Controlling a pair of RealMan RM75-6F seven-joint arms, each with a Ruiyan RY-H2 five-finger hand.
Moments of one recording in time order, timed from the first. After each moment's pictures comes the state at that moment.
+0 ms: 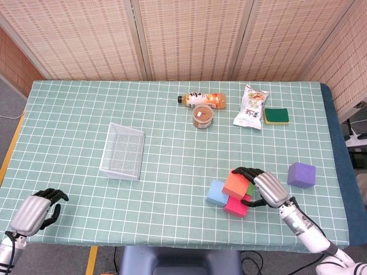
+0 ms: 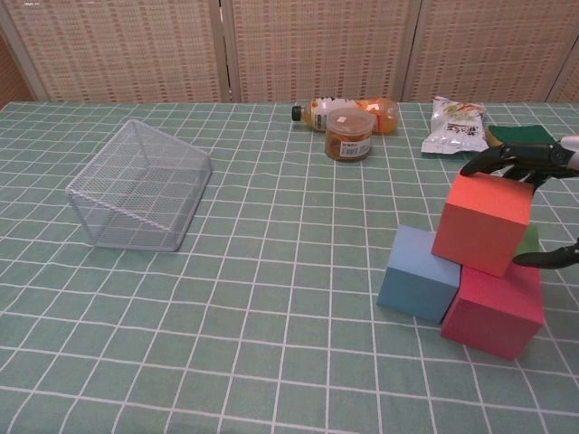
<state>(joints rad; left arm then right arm) -0.20 -1.16 0.09 -1.42 1.69 1.41 -0.11 0.42 -1.33 0.00 -1.40 -1.71 1.21 0.36</state>
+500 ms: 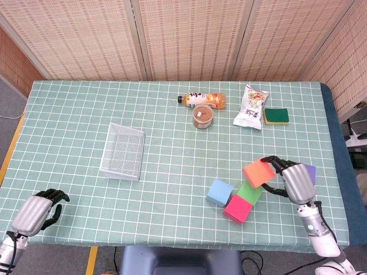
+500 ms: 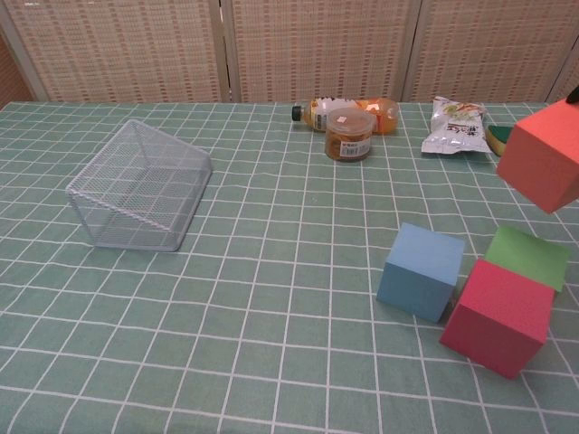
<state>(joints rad) -0.20 -1.16 0.09 -1.42 1.69 1.41 -0.09 0.30 -1.40 0.11 -1.31 -1.61 1.52 0.13</state>
